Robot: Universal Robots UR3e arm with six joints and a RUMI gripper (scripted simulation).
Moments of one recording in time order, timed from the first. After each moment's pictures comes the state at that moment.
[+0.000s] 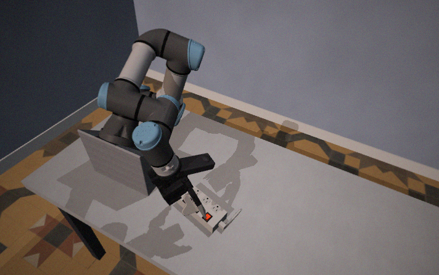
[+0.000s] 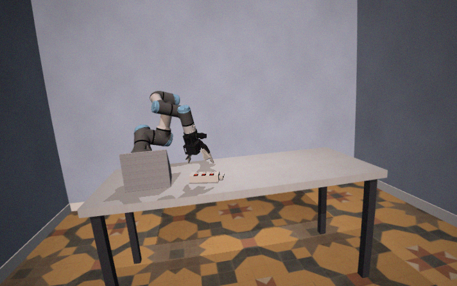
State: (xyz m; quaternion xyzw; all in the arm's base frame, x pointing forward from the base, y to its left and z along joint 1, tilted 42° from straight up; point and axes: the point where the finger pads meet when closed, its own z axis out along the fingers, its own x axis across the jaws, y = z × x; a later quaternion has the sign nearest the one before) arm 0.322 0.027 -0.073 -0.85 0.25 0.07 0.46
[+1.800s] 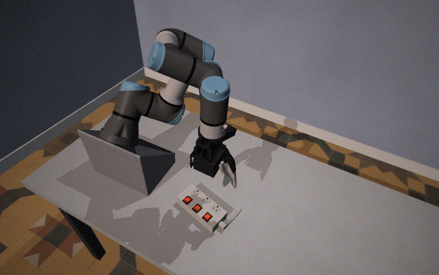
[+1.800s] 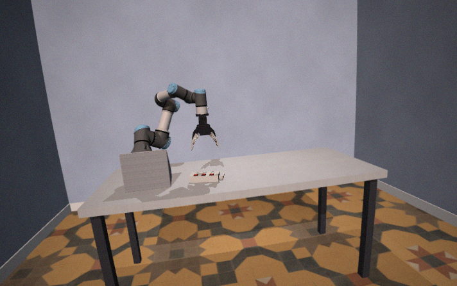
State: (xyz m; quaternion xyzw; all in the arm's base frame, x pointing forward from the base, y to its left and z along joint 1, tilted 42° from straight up) arm 0.356 0.026 0.012 -0.93 -0.03 0.02 0.36
